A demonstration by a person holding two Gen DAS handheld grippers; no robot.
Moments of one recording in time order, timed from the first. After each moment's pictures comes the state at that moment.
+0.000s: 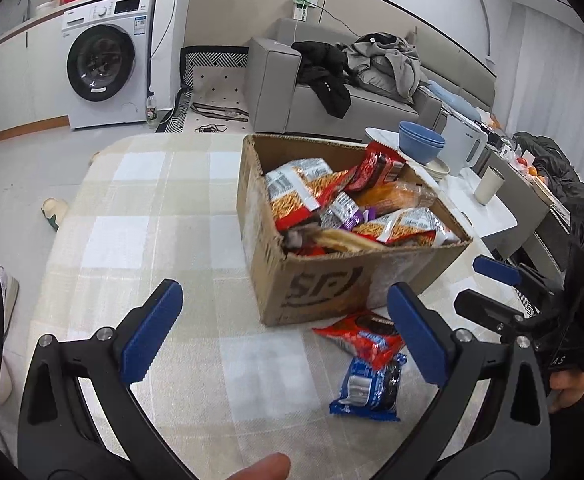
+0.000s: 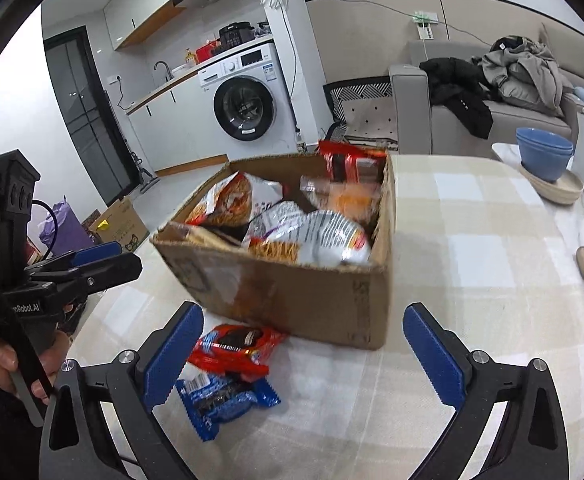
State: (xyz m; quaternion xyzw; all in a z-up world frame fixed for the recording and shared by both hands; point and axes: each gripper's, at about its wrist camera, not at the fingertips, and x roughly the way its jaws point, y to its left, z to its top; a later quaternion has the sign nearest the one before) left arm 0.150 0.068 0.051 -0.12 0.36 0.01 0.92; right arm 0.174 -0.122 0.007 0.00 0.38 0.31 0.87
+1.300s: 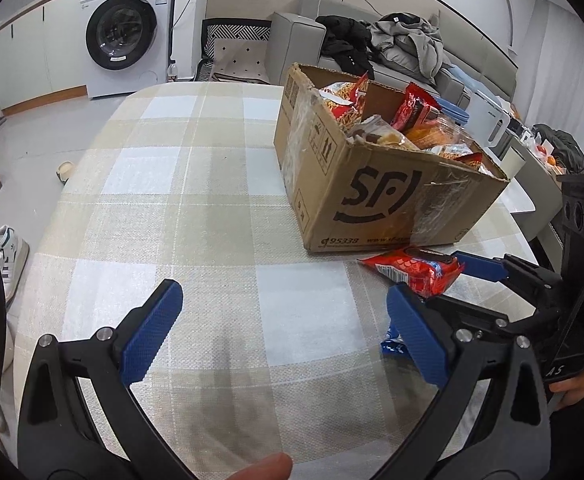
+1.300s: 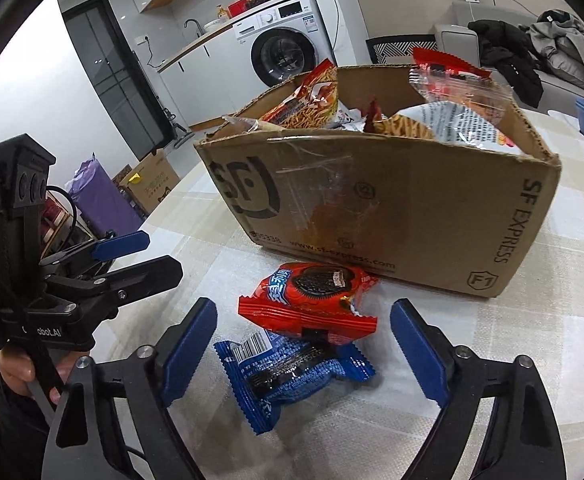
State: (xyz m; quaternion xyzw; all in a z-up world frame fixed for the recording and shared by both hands) left arm 0.121 0.081 -0.009 -0.13 0.41 0.04 0.90; right arm 0.154 -0.059 -0.045 -0.02 0.45 0.37 0.81
